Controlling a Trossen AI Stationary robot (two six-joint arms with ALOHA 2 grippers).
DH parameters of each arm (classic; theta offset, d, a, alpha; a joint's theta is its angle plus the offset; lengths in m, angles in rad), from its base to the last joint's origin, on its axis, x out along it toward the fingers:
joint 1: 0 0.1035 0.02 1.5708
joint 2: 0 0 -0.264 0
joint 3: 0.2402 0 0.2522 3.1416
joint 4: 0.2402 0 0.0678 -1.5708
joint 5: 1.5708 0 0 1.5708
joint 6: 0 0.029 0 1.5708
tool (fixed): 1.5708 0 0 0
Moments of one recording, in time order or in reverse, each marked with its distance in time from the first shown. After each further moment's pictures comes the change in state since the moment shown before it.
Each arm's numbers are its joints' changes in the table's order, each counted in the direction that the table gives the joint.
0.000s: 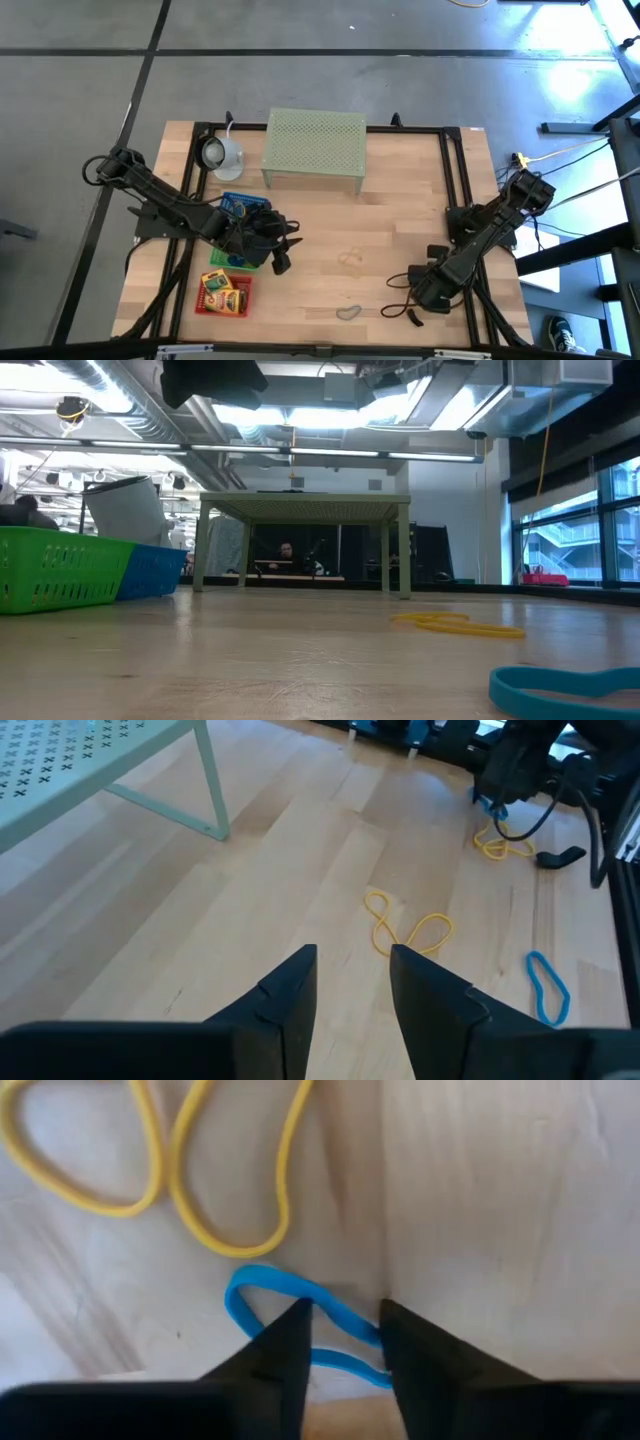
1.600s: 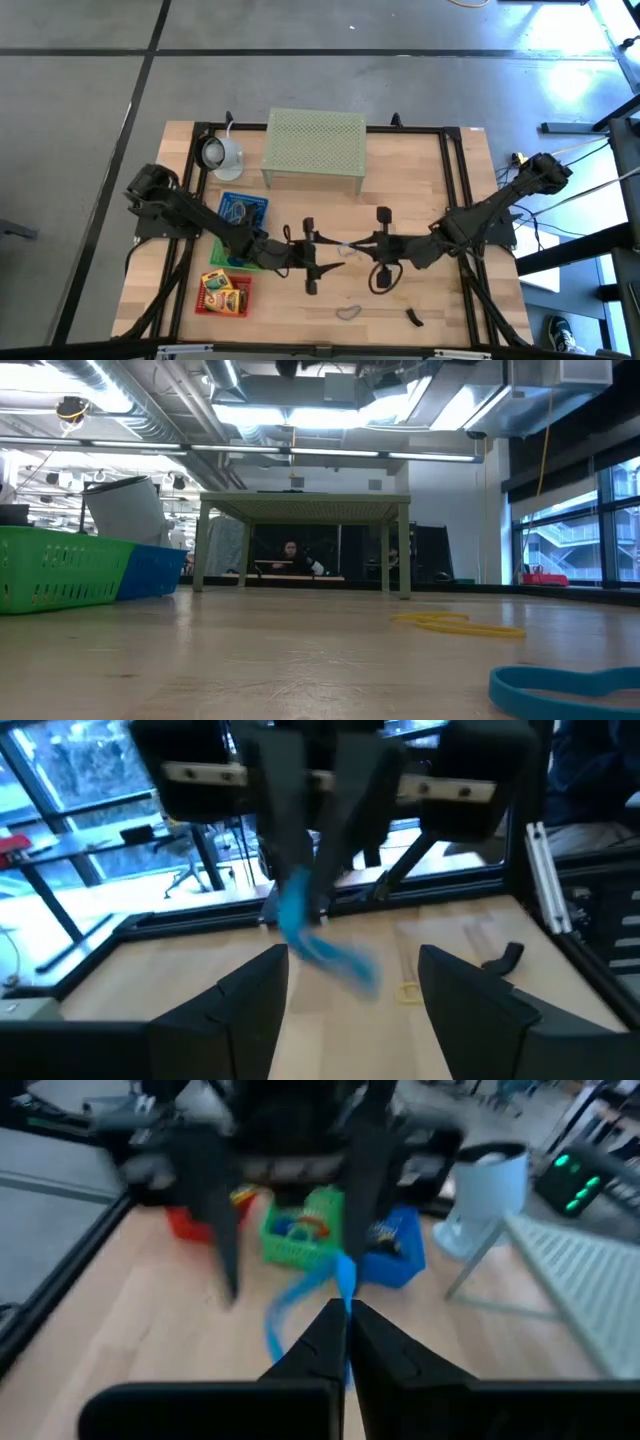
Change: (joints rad) left arm 0.027 -0.330 0.000 -0.933 0.062 0.756; right arm -0.293 0.283 0.129 -0.847 0.774 -0.959
